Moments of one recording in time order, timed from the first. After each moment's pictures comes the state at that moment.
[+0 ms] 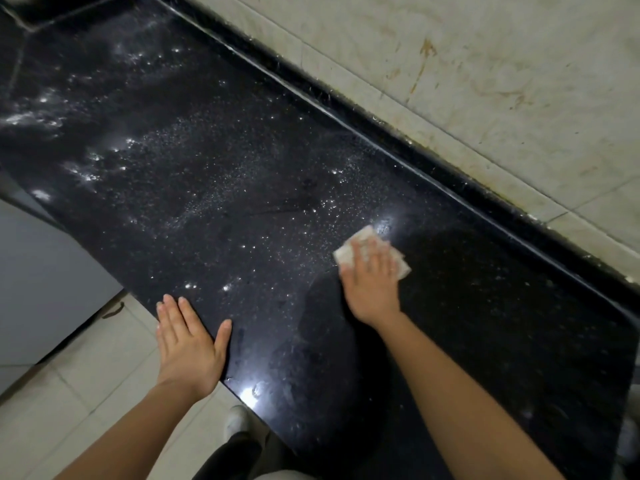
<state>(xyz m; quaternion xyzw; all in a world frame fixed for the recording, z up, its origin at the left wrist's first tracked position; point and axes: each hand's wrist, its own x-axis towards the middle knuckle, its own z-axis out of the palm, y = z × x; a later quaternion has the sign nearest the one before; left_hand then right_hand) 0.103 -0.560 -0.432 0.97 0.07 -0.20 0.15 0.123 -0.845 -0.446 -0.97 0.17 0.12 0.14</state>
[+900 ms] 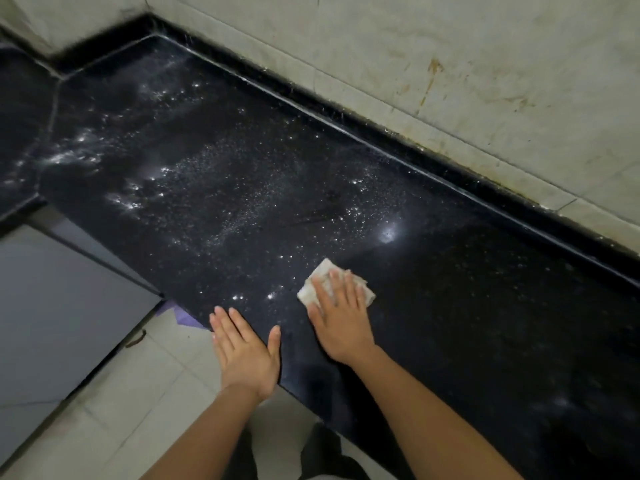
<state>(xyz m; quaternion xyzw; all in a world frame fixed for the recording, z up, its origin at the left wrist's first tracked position) 0.102 -0.555 -0.424 0.96 0.04 -0.24 0.17 0.098 -0.720 -0.444 -0.97 0.09 0.14 0.16</state>
